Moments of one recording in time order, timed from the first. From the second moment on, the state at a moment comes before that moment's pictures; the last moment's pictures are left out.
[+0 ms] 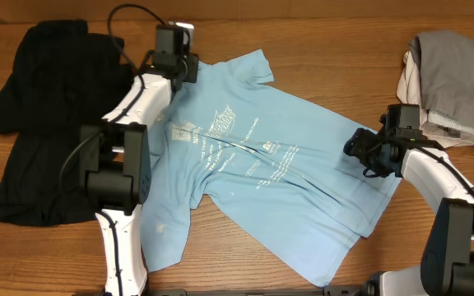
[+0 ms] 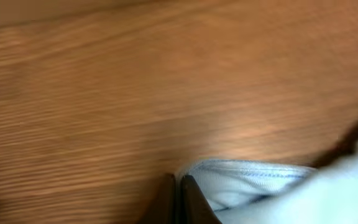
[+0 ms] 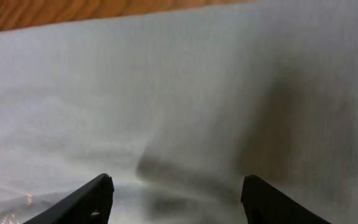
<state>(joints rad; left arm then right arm) -0.14 2.28 1.70 -0.21 -0.08 0.01 -0.12 1.64 0.86 -0.41 -0.17 0.46</state>
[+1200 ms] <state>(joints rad) 0.06 2.28 1.70 -0.32 -0.11 -0.09 -0.12 1.95 1.12 -0.20 -0.12 0.37</state>
